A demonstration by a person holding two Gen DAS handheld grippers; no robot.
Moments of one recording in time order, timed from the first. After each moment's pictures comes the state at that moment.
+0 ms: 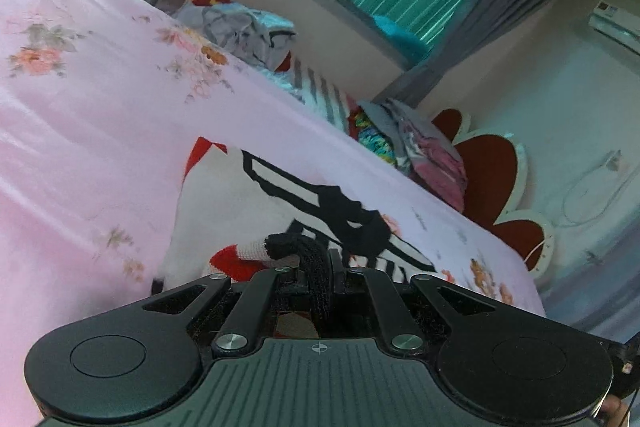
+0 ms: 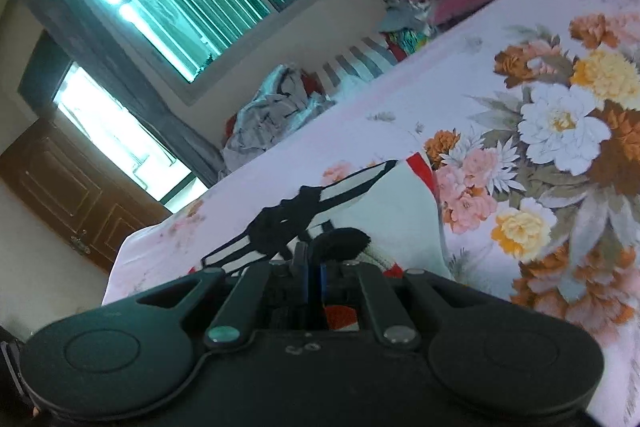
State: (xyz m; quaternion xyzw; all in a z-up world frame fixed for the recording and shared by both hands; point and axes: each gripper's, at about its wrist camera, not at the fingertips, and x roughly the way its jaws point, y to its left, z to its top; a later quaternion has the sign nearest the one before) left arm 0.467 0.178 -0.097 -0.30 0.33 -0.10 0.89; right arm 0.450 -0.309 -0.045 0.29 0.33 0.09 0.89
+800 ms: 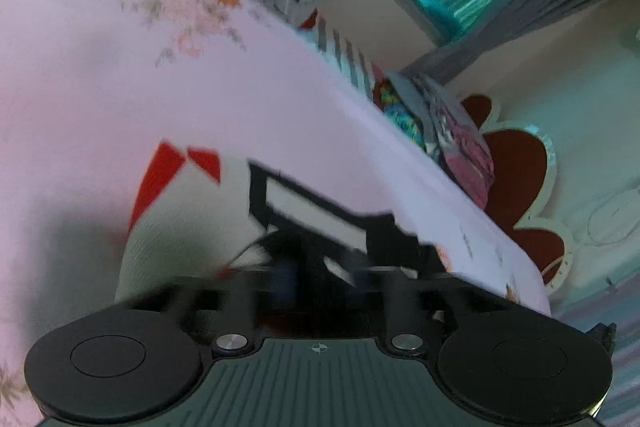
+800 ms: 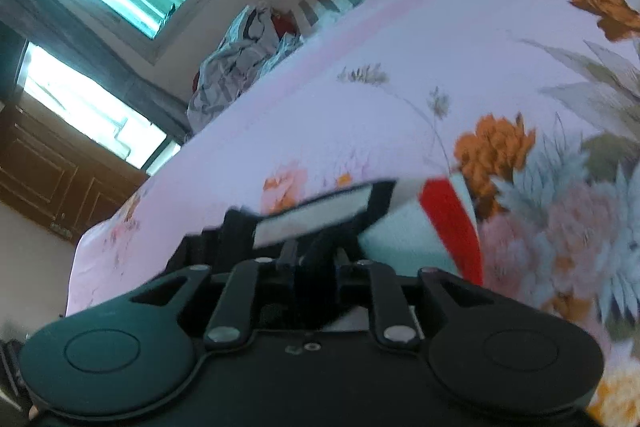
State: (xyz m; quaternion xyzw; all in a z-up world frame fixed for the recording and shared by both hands) left arm 0.620 0.165 -0.172 -0.34 0.38 -0.10 0.86; right arm 0.640 -0.317 -0.140 0.31 0.41 0.09 0.85
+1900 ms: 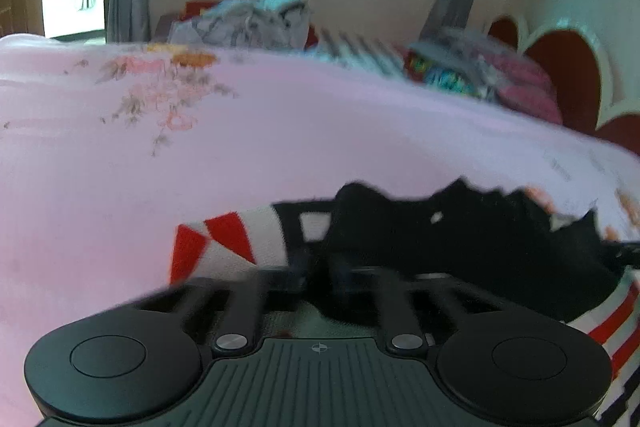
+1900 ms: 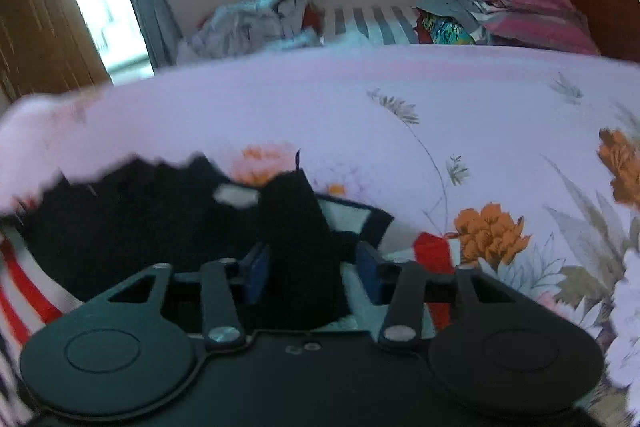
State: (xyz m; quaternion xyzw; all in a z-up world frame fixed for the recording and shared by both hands) left arm 0.635 0.128 -0.163 -0.09 0.37 -0.05 0.93; right arm 0.632 -0.249 -0.137 -0.01 0.40 0.08 0.91
